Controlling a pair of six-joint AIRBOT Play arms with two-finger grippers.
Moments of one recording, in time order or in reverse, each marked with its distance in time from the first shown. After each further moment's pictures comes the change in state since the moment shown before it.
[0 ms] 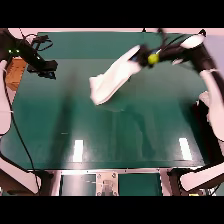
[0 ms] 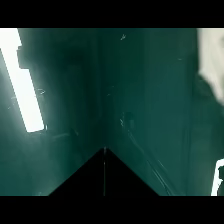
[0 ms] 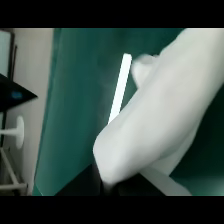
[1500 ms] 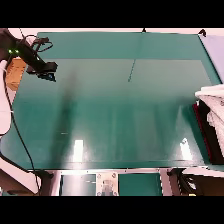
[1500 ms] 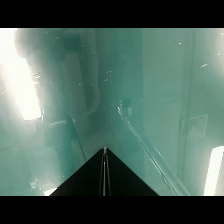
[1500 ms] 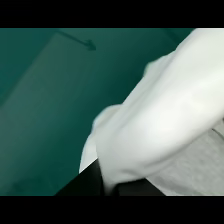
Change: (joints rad) left arm 0.000 0.000 0.000 -0.001 -0.052 -0.011; right arm -1.141 0.247 0.199 -0.459 0.449 0.233
